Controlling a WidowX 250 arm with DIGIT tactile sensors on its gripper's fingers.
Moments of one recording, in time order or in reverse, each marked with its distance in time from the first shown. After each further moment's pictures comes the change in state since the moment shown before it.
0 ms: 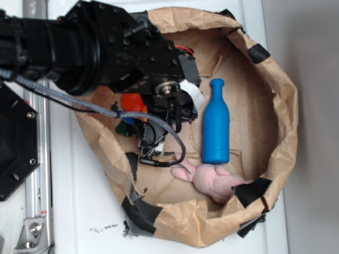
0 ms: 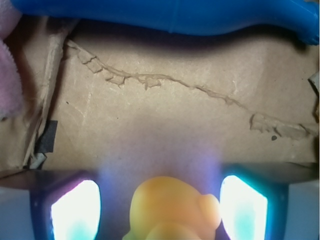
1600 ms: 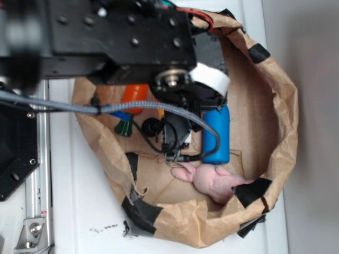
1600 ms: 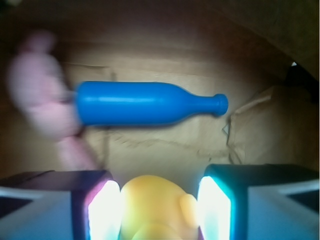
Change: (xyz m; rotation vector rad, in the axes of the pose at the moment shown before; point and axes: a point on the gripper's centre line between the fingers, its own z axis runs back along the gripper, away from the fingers) arm 0.026 -0.012 0.106 0.046 -0.139 0.174
